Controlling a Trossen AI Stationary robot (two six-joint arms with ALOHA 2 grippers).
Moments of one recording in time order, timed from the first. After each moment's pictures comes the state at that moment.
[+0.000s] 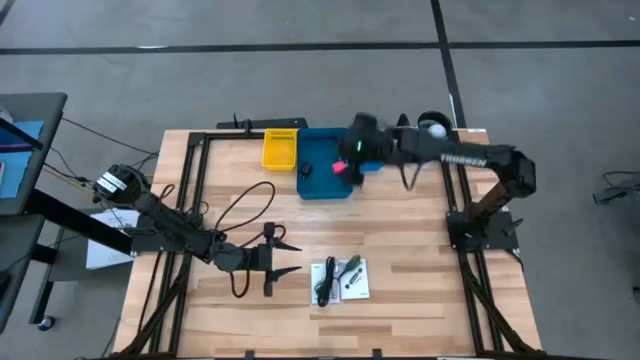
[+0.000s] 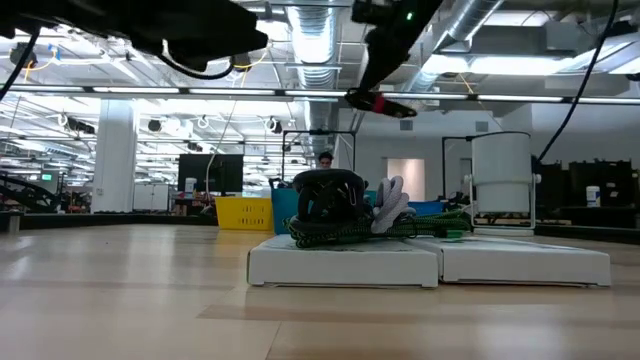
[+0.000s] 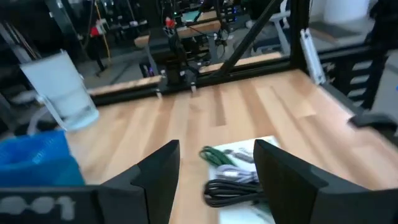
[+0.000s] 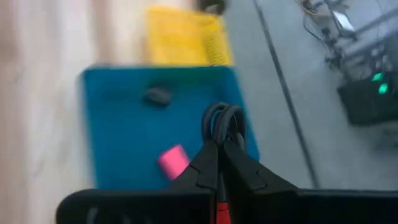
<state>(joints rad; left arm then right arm) -0.52 1.46 0.53 0.78 -0.56 0.14 -0.26 1.60 1.50 -0.70 0.32 -0.33</state>
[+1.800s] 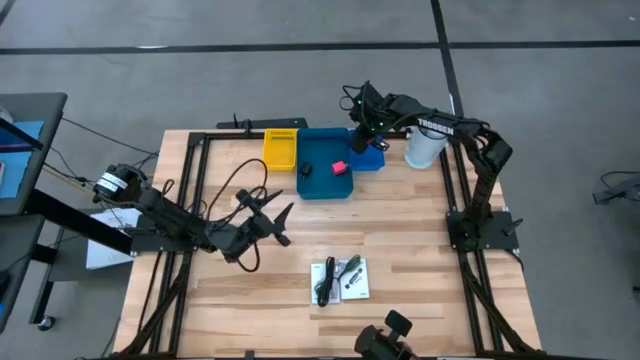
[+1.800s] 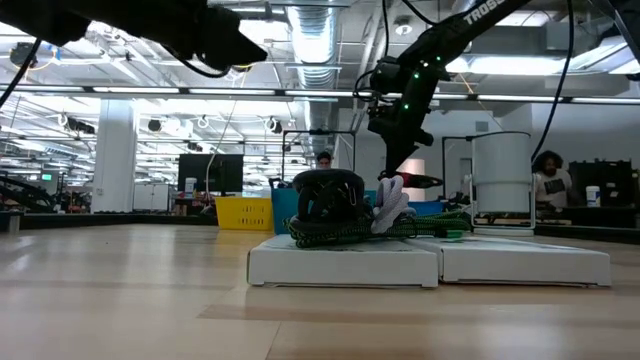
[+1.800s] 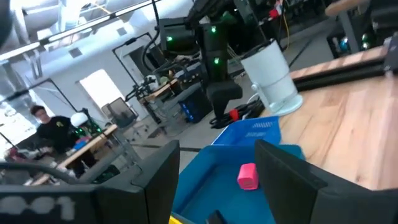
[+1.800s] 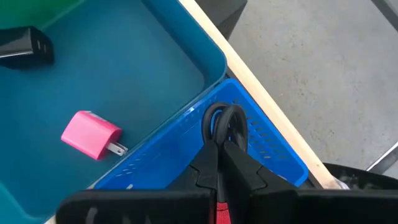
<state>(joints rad) -0.40 1.46 0.53 1.09 -1.19 0.63 -0.69 1.84 1.49 -0.75 0.05 -0.11</state>
